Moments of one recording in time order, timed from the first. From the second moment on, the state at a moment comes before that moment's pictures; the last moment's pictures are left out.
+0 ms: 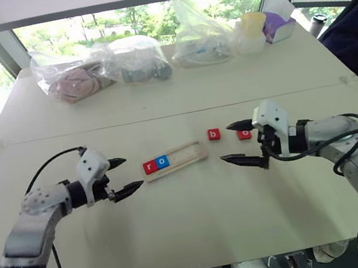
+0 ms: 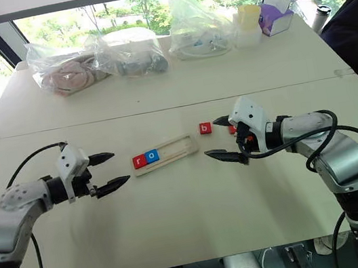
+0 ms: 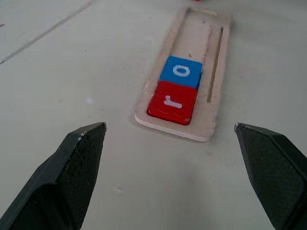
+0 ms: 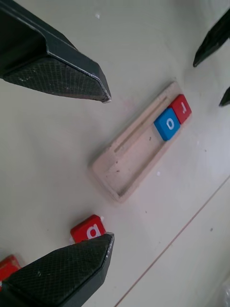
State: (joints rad) left arm -0.28 0.77 -0.04 0.04 -0.34 0.29 -1.05; right arm -0.33 -0.77 0.03 -0.35 0.41 0.62 0.95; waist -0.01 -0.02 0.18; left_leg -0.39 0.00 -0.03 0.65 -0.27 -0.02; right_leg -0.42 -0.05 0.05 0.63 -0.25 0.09
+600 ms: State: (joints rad) left arm -0.57 0.65 -0.15 0.49 -0.22 0.10 -1.30; right arm -0.24 -0.77 0.00 -0.44 0.41 0.63 0.86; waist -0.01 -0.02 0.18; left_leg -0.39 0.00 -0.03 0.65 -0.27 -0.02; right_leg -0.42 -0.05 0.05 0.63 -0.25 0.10
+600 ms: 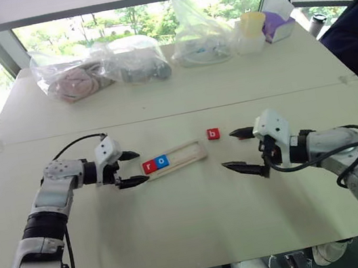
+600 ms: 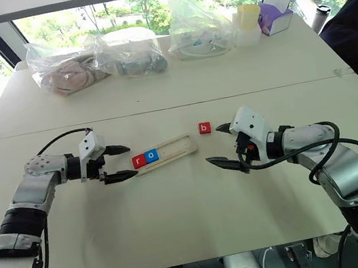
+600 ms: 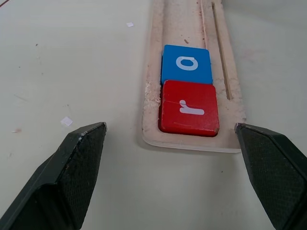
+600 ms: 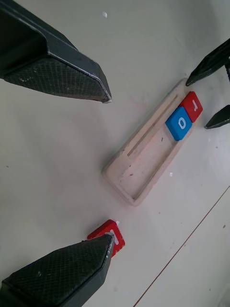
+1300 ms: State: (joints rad) left arm -0.53 0.62 -0.17 0.41 -0.17 0.07 -1.29; right arm -0.24 -0.77 0.01 -0.44 0.41 0.63 0.83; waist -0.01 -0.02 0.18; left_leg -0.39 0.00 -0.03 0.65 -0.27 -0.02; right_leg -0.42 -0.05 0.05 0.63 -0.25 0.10
